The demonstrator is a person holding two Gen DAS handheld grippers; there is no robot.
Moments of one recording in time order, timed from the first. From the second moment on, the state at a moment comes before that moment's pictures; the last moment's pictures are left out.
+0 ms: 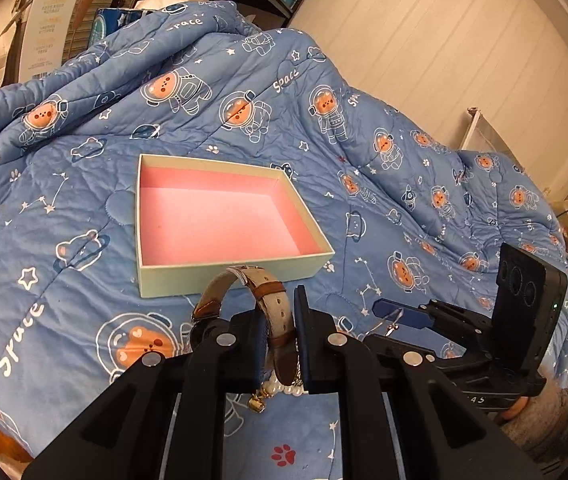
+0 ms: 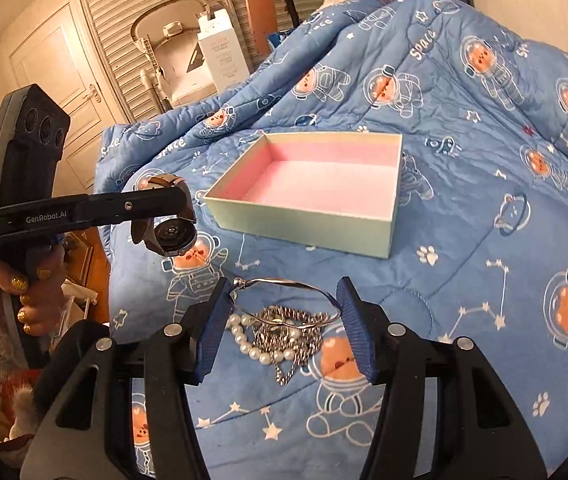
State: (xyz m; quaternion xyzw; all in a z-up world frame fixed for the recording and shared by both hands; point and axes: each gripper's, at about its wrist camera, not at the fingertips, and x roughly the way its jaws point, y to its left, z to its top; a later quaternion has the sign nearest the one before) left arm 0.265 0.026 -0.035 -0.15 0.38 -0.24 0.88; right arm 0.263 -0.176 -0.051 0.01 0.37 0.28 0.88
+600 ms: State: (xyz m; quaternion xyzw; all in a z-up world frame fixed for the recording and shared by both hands) left arm 0.398 0.028 -0.042 -0.13 0.42 -0.21 0.87; right arm 0.402 -0.122 -0.044 -0.11 0.38 0.30 0.87
